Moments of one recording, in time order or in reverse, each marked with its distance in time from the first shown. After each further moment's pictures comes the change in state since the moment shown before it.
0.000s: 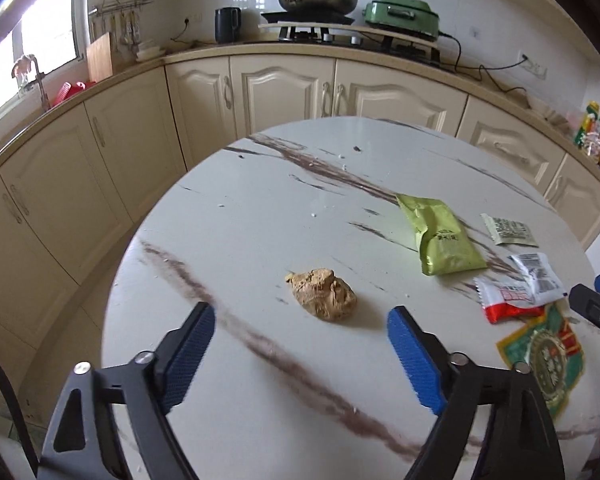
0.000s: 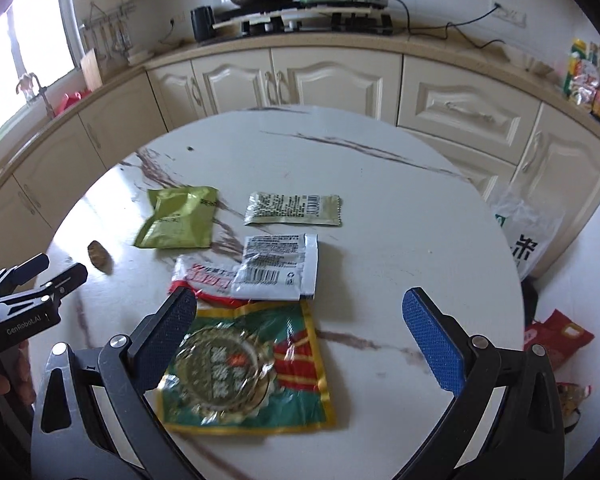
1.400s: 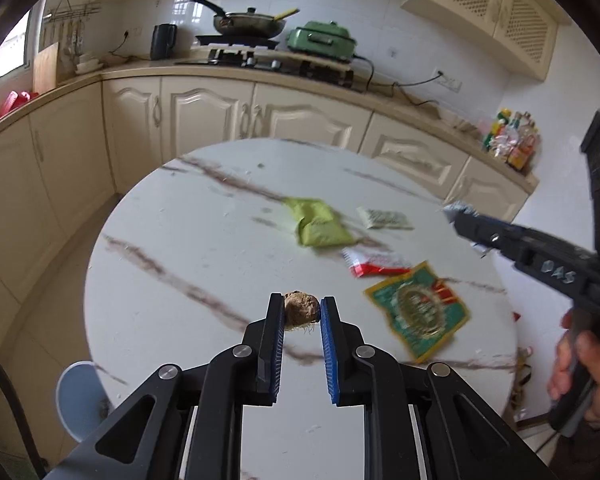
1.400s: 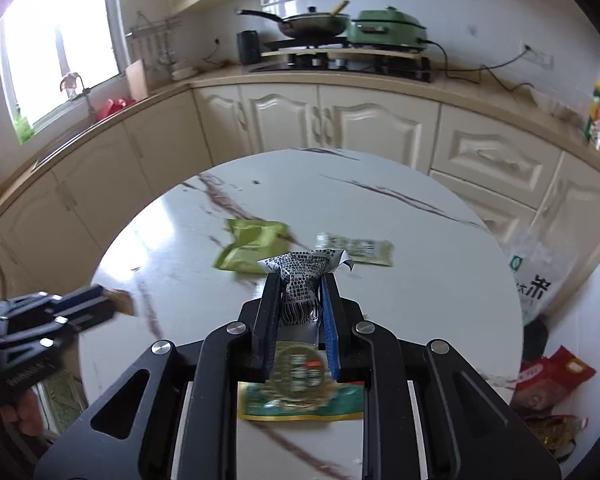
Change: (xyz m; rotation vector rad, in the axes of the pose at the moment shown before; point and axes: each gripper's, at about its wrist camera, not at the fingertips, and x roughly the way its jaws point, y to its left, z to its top) left arm -0.143 0.024 -0.089 0.044 -0.050 -0.295; right arm -0.076 0.059 0.005 -0.092 -0.125 0.117
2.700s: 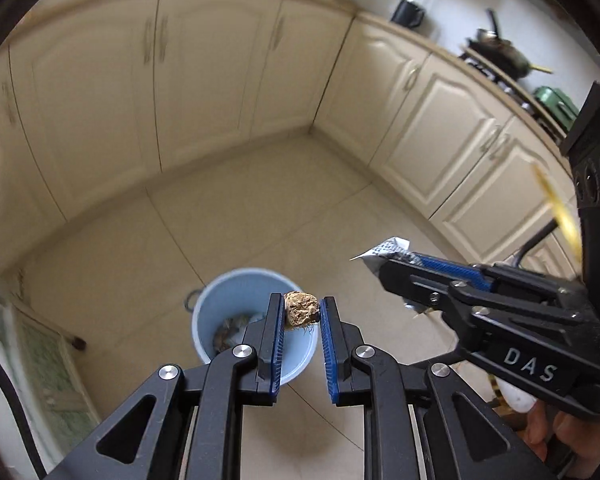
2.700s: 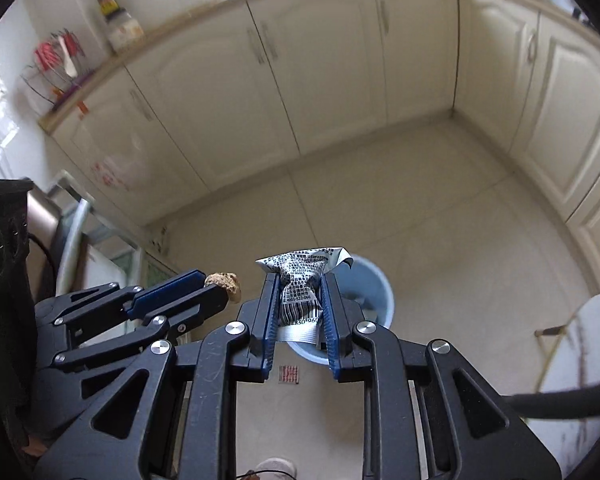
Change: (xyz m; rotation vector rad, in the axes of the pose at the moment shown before) left arm -0.182 0.372 -0.259 -0.528 0.056 0.339; right arm 0.266 0.466 -0.099 -0.388 0.369 0.508
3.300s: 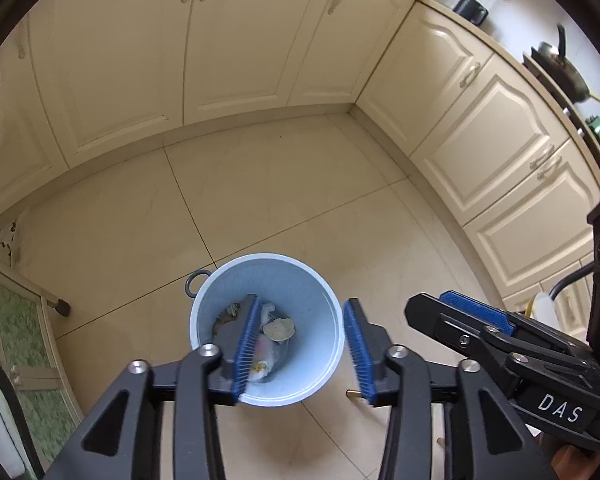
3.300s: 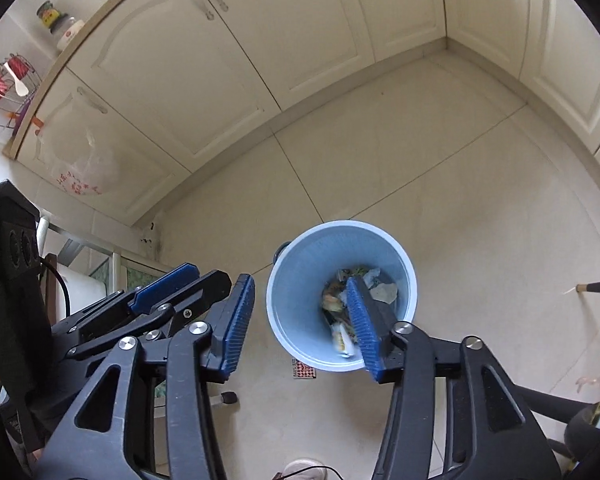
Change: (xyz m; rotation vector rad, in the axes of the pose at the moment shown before) left arm 0.084 0.033 0.023 -0.155 0.055 0.064; right arm 0.093 -0.063 -0.010 0.148 0.087 0.055
